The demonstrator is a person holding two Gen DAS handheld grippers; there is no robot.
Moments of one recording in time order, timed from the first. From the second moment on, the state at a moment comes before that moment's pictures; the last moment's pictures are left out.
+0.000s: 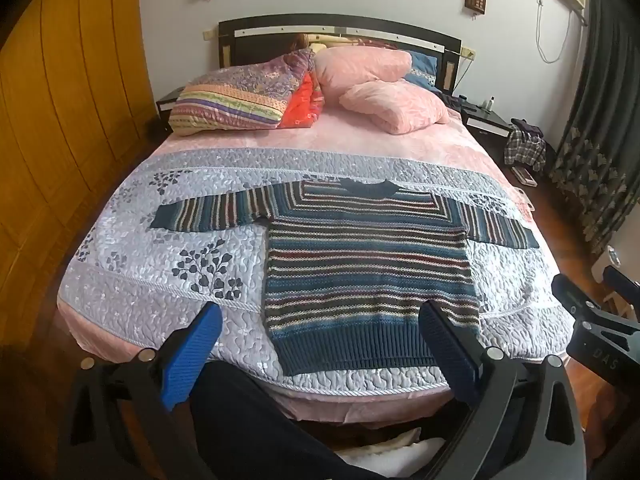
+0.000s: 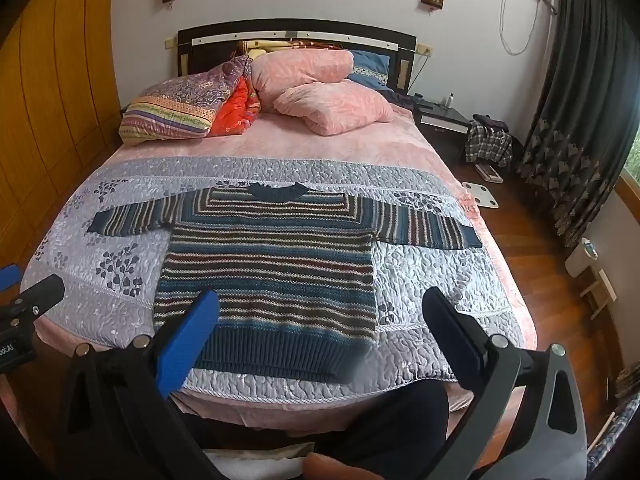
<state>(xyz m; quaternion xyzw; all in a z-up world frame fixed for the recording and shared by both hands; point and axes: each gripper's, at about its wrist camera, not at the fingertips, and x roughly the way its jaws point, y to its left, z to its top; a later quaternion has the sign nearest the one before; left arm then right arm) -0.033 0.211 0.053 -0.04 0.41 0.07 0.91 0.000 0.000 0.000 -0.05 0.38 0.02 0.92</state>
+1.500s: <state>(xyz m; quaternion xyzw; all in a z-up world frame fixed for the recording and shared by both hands) -0.037 0.205 0.049 -0.04 0.41 0.07 0.91 -0.003 -0.009 -0.002 -0.05 0.37 0.02 0.93</state>
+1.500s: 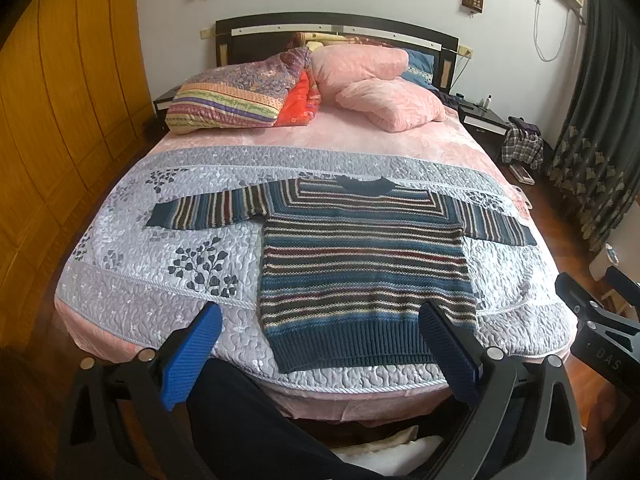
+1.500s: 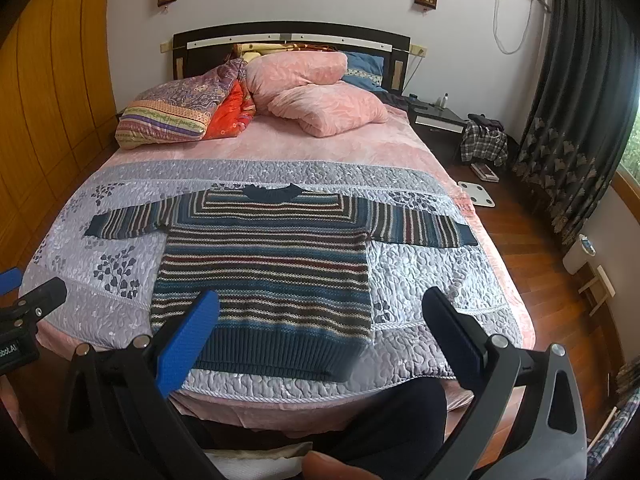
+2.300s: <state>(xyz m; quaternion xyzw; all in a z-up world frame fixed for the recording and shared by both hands) -0.038 0.206 0.049 -0.04 0.41 0.07 0.91 -0.004 -0.007 -0.002 -0.05 0.37 0.01 0.93</state>
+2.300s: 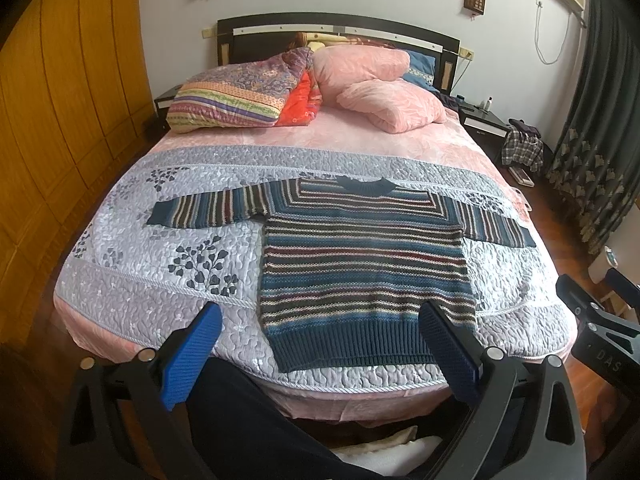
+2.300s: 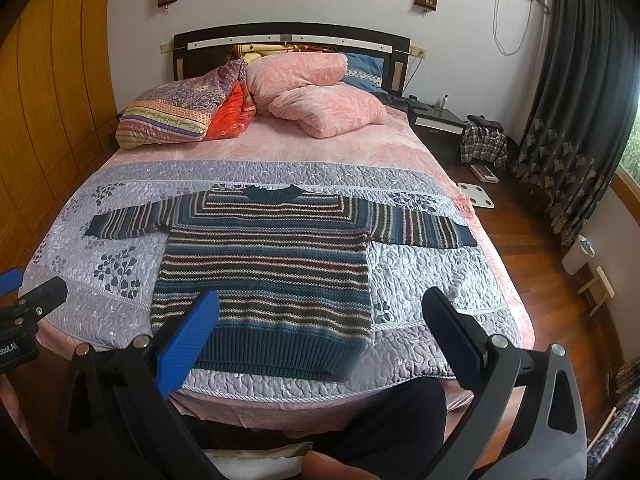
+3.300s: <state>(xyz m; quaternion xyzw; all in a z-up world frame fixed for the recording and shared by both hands) 0.008 0.220 0.012 -0.08 0.38 0.01 0.92 0.035 -0.020 -0.025 -0.08 0.35 0.02 0.93</state>
